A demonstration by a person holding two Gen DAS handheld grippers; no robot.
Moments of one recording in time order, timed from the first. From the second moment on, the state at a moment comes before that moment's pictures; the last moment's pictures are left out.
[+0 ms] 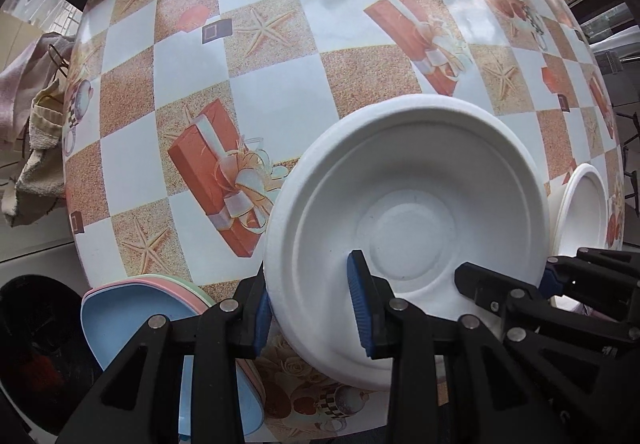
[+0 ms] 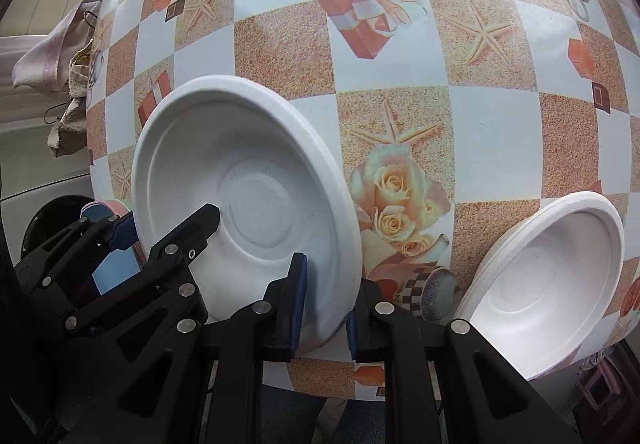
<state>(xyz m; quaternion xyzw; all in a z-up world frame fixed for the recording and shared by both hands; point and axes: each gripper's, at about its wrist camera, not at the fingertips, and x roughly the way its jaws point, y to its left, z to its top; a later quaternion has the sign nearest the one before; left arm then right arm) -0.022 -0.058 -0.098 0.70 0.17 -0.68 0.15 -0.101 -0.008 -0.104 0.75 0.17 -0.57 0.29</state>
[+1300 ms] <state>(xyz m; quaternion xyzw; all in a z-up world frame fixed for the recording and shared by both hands) -0.090 0.074 -0.049 0.70 0.16 -0.69 0.13 -0.163 0.168 -0.051 0.74 0.16 -0.60 0.27</state>
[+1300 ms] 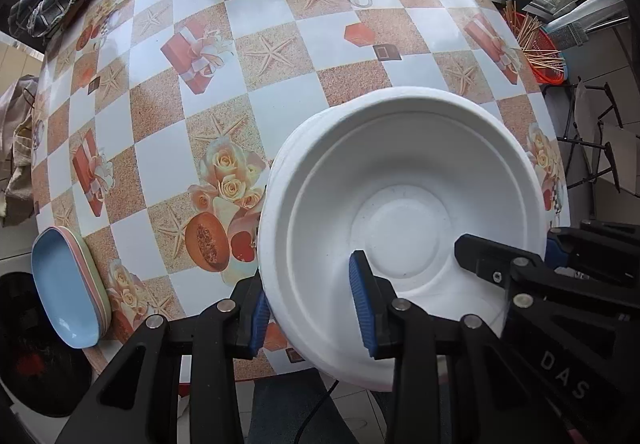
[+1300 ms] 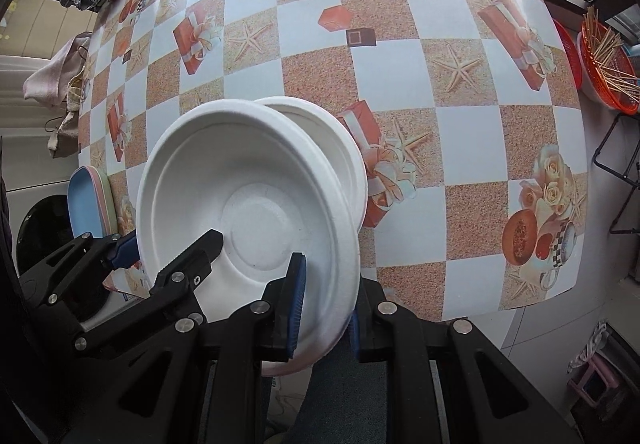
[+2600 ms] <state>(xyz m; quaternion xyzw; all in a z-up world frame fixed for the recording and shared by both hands) -0.013 0.081 0.205 0.46 0.04 -0.86 0.20 -0.187 0.189 0.051 0.59 0.17 -0.66 0.42</state>
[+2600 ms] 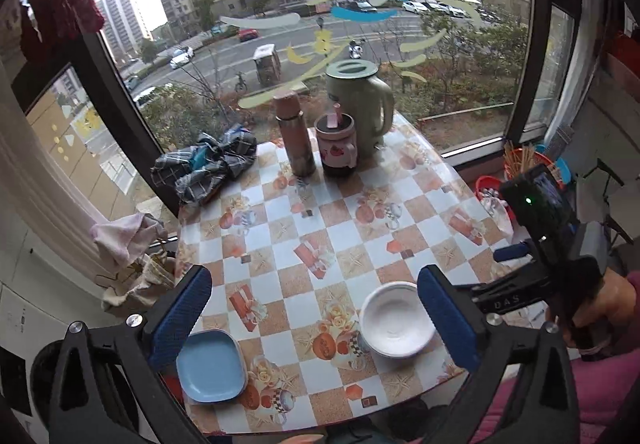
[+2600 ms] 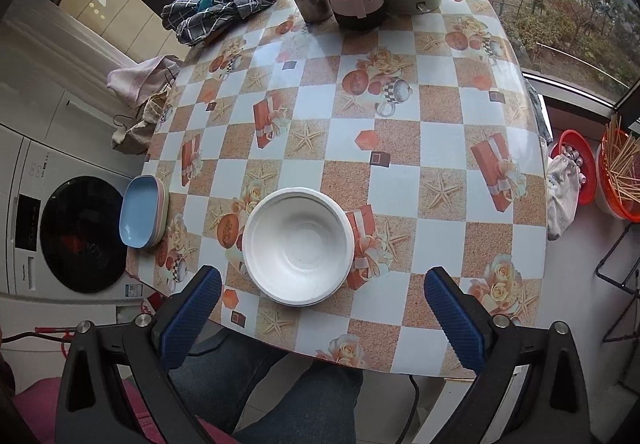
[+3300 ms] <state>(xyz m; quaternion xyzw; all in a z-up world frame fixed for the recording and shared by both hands) -0.050 0.105 0.139 0.61 -0.01 -0.76 0.20 -0.210 0.189 0.013 0.68 0.16 -0.62 0.34</state>
